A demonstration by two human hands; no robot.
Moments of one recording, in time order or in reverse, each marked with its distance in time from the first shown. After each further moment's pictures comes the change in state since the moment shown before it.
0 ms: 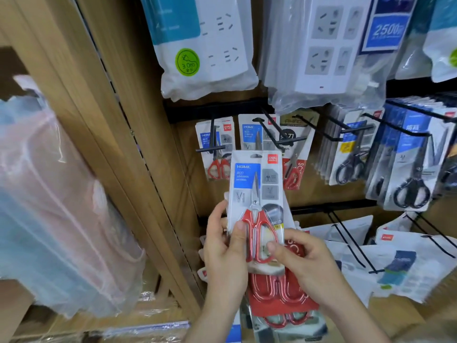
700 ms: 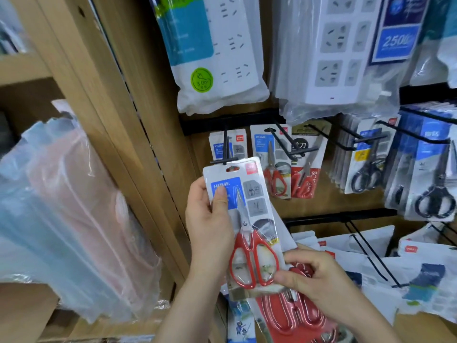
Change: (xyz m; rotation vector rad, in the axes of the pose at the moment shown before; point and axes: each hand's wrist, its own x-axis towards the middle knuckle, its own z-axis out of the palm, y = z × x) left_hand 0.048 0.057 -0.012 0.047 0.120 0.166; right_hand 0.002 -0.004 -0.002 -0.150 -0.253 0.060
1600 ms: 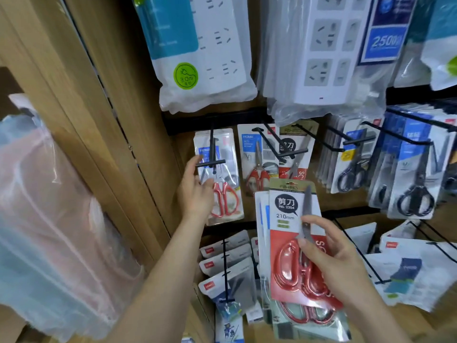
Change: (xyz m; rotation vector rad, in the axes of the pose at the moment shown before) left_hand 0.104 -0.063 0.015 0.306 -0.041 -0.071; right_hand 0.002 -0.001 -0.026 0.298 0.434 0.070
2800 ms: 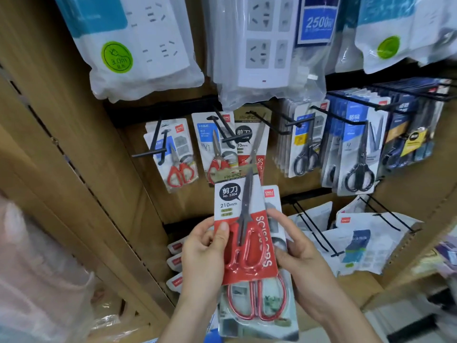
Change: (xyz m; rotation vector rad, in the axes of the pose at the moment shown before) left_hand -0.158 0.009 0.025 -0.363 -0.276 -0.373; right_hand -0.026 0.012 -0.014 0.242 -0.116 0.082
